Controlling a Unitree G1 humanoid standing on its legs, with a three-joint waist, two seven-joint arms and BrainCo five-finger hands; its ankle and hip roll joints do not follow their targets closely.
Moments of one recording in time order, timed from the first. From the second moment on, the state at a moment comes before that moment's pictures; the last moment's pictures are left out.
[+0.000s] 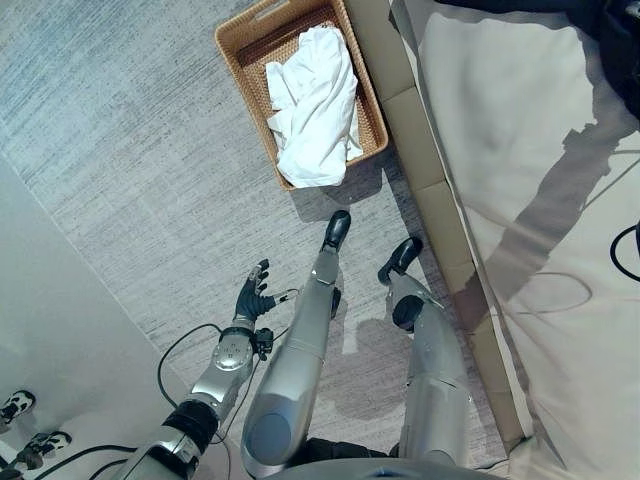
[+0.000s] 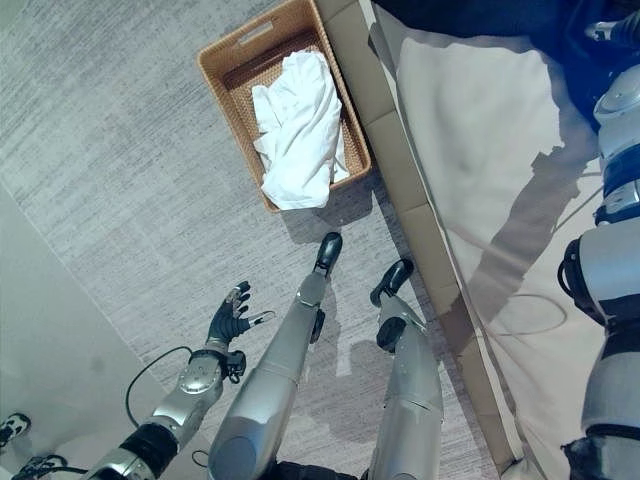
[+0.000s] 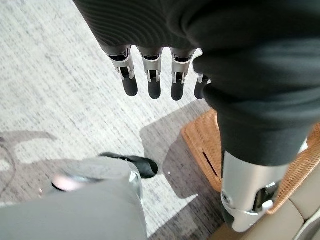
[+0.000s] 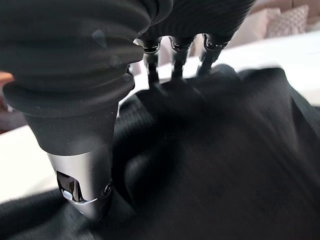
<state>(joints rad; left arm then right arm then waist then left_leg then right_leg) -0.18 0.36 -0.45 0.58 -0.39 -0.30 0.27 -1.61 -0.89 0.67 1.43 -0.01 -0.04 -0.44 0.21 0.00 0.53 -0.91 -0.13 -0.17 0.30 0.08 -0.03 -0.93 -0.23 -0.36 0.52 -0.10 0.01</state>
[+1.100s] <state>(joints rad) -0.20 0.39 -0.40 0.51 -0.45 -0.30 0.24 -1.66 -0.93 0.69 1.23 0.20 -0.08 -0.36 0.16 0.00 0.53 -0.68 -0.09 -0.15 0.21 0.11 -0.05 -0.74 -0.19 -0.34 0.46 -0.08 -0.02</state>
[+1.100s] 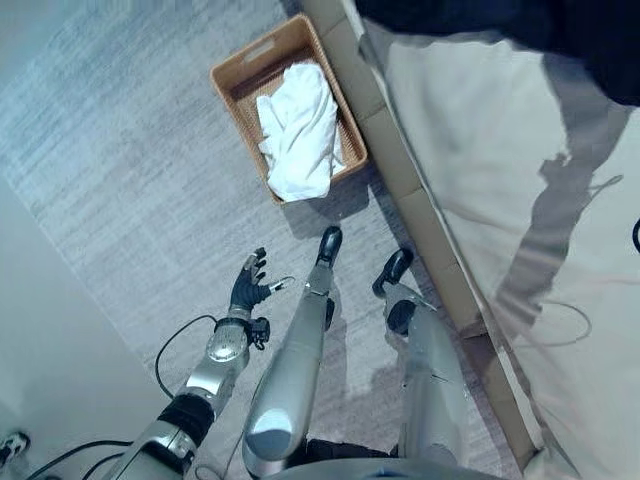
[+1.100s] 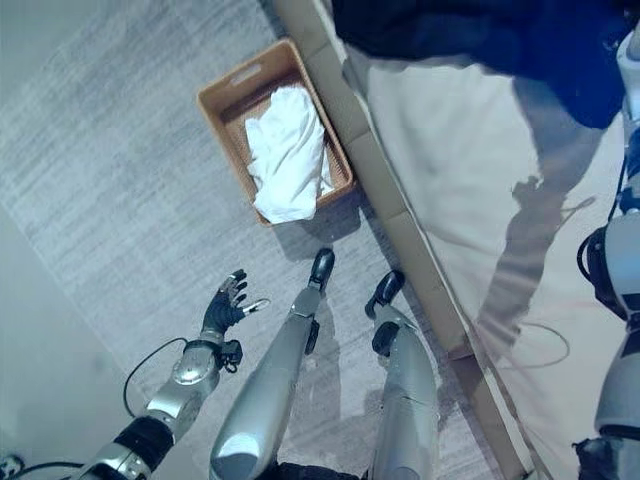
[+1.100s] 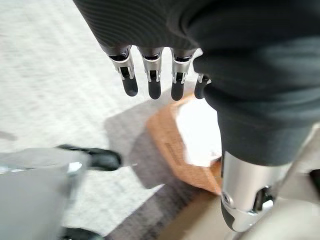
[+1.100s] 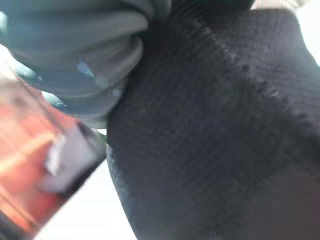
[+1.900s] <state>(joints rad) -0.16 0.52 -0.25 0.13 -0.49 -0.29 0.15 -1.37 -0.95 0.54 0.92 0.17 -0.11 -0.41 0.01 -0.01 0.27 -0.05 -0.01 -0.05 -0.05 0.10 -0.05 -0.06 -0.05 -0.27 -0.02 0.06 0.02</state>
